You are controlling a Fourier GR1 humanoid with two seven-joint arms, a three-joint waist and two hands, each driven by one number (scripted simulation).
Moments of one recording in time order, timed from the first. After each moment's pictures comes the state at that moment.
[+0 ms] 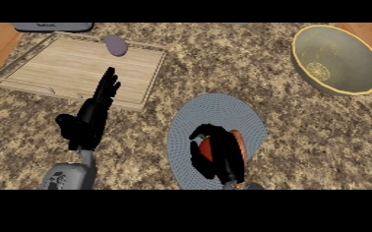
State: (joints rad) left arm -0.14 0.08 -0.07 -1.53 -0.03 0.09 0.06; right arm -0.13 -0.01 0.63 -1.40 0.68 -0.38 0.48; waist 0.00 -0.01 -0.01
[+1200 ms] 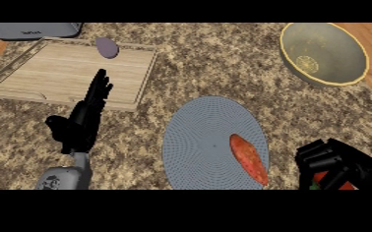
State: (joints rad) left arm -0.11 0.08 -0.04 -1.55 -0.02 0.10 0.08; right arm 0.04 -0.80 0.32 -1.87 -0.08 0.32 -0.58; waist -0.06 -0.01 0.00
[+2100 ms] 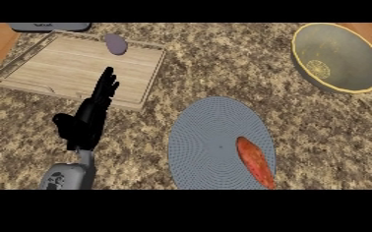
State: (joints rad) left arm -0.13 0.07 -0.05 -1.54 -0.03 0.08 0.08; right arm 0.04 -1.17 -0.36 -1.73 -0.62 0.56 -0.45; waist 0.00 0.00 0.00
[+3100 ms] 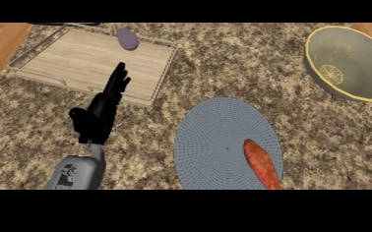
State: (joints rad) left arm -0.19 0.04 -0.08 -1.50 -0.06 0.07 0.07; right arm -0.53 -0.98 -0.01 -1.19 0.03 0.31 -0.54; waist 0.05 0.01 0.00
